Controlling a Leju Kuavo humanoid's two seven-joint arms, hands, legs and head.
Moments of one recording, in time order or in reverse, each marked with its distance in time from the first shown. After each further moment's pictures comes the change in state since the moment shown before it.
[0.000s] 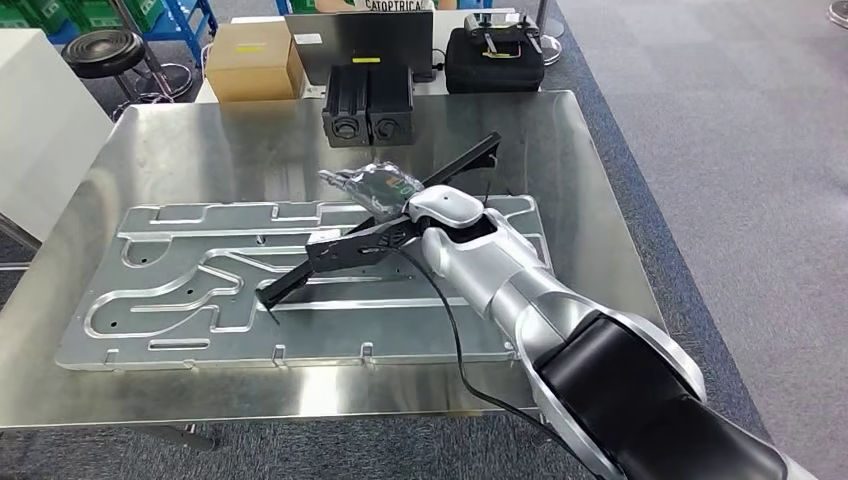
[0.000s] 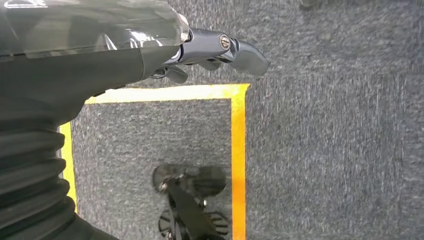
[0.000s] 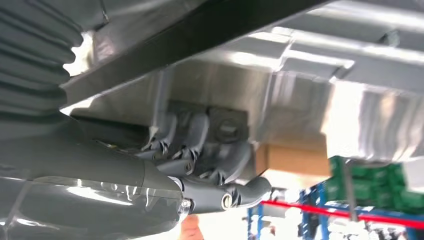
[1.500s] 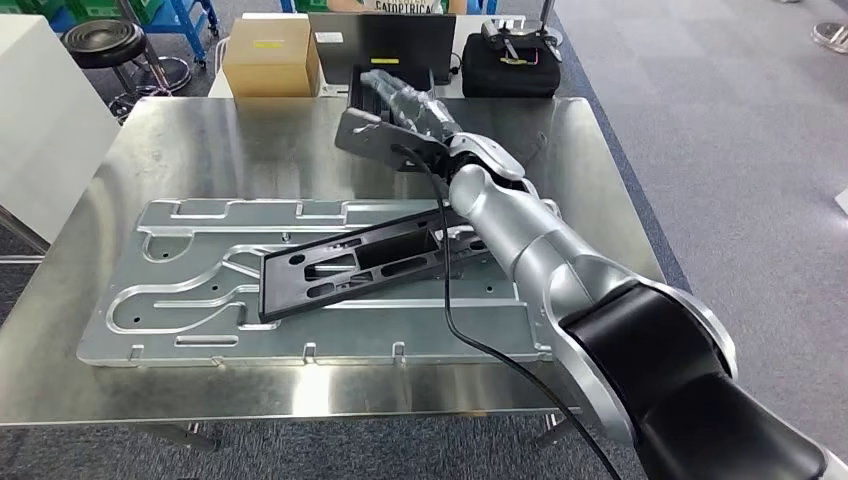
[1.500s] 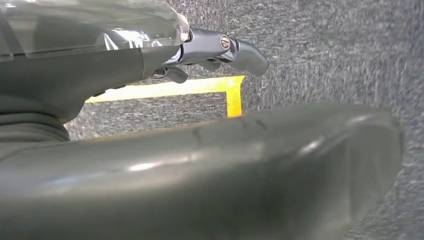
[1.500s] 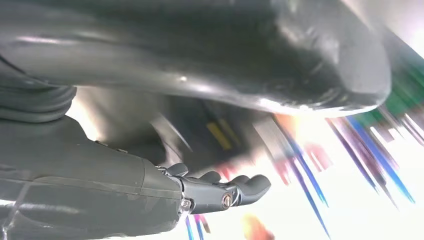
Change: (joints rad) left arm -0.020 -0.024 -0.029 -0.002 -0.007 -0.021 0.017; right arm -0.072 -0.077 -0.253 -0.039 -0.351 -0.103 0.022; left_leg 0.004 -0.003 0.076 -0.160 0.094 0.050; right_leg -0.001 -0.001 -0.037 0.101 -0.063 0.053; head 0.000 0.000
